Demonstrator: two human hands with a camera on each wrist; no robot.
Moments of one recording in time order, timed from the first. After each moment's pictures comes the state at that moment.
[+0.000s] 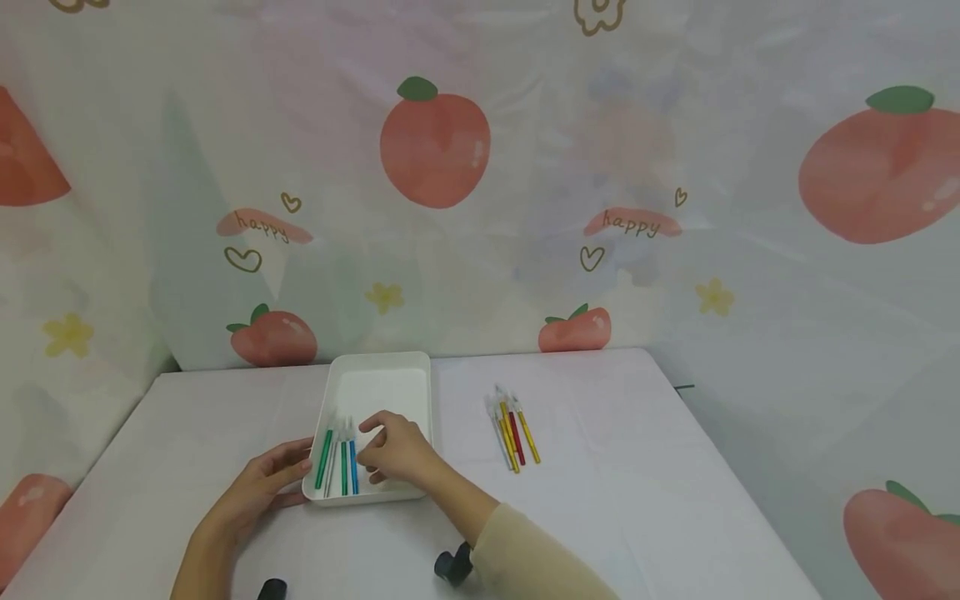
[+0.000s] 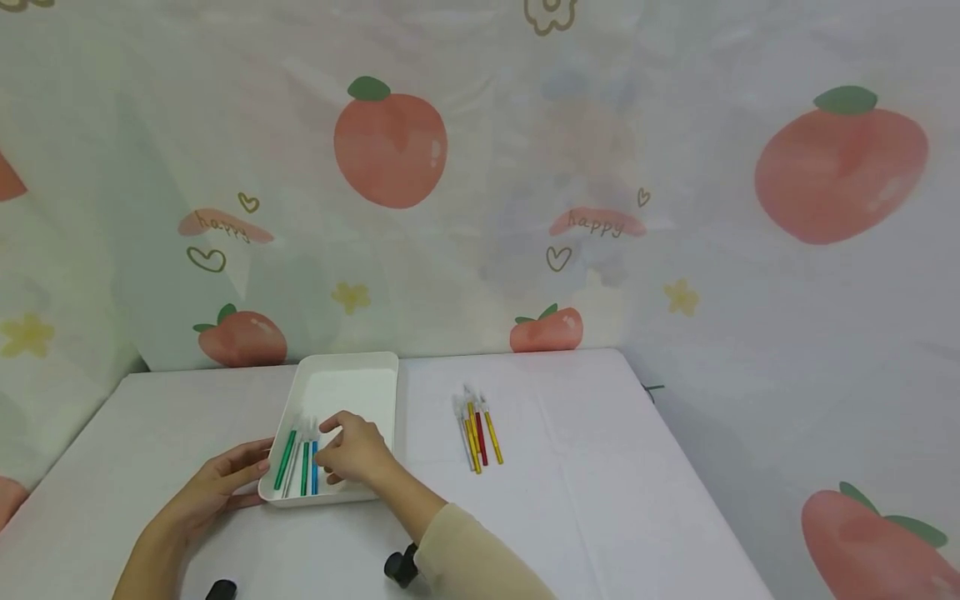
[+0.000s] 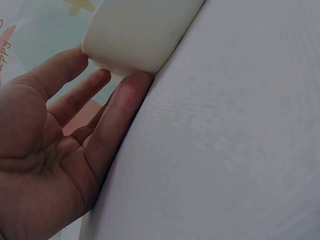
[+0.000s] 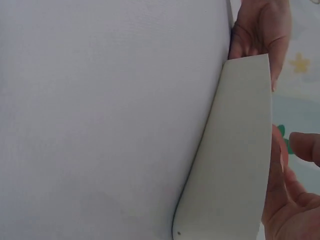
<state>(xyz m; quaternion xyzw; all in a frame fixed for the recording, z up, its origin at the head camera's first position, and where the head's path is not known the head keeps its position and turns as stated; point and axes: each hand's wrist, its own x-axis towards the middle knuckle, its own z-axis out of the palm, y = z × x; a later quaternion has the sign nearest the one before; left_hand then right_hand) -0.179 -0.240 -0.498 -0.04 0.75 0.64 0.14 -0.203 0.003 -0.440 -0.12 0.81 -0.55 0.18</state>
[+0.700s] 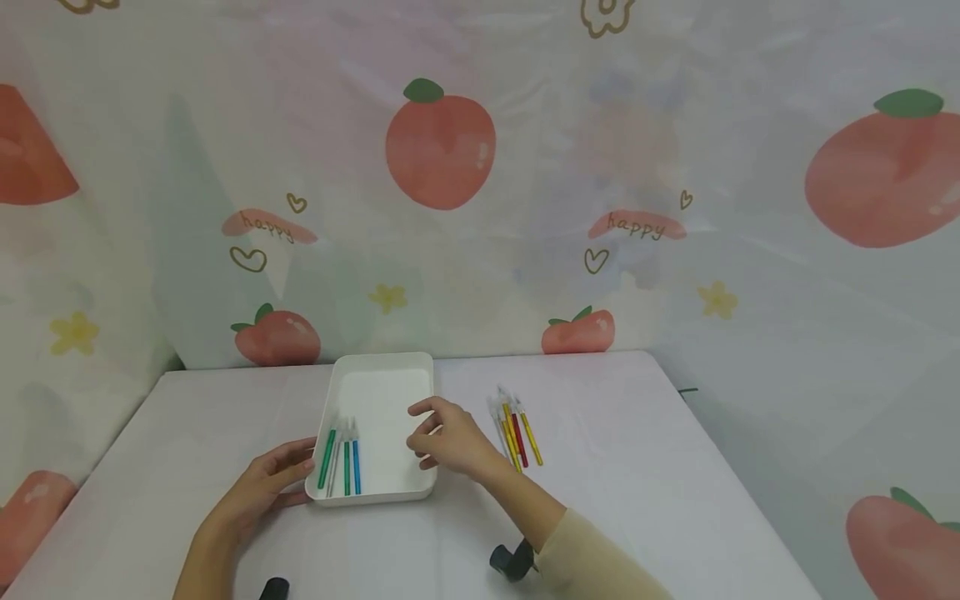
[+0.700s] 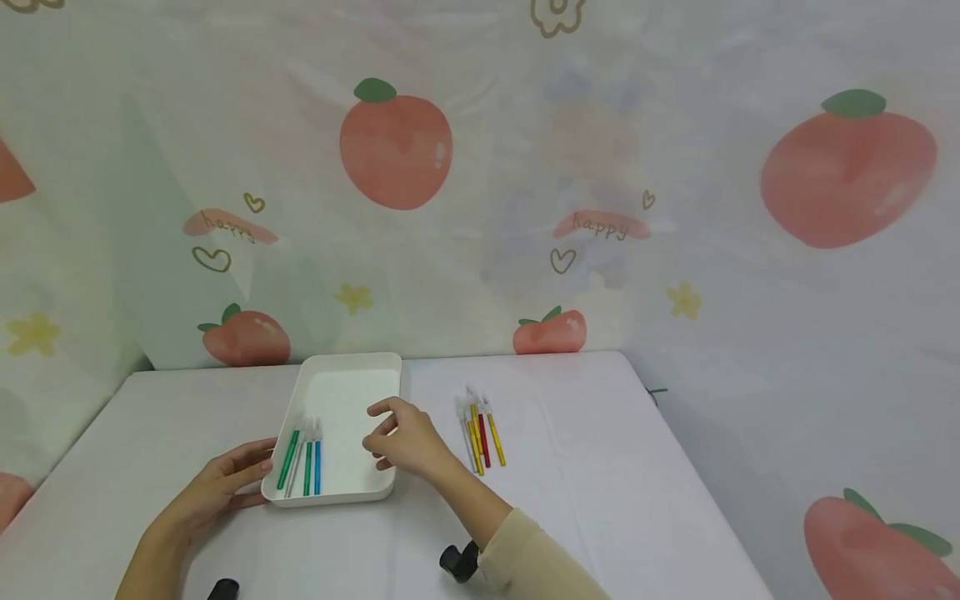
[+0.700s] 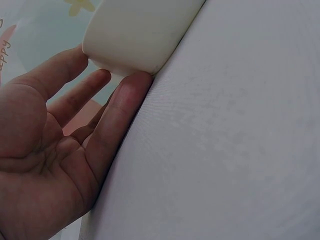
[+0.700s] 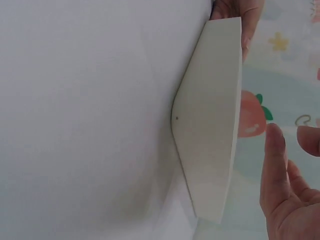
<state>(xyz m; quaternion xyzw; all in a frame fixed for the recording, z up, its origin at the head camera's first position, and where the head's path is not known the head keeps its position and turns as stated) -0.179 -0.241 -0.499 -0.04 0.75 0.65 0.14 -0.204 0.073 -0.422 -0.14 0.79 -0.58 0.15</state>
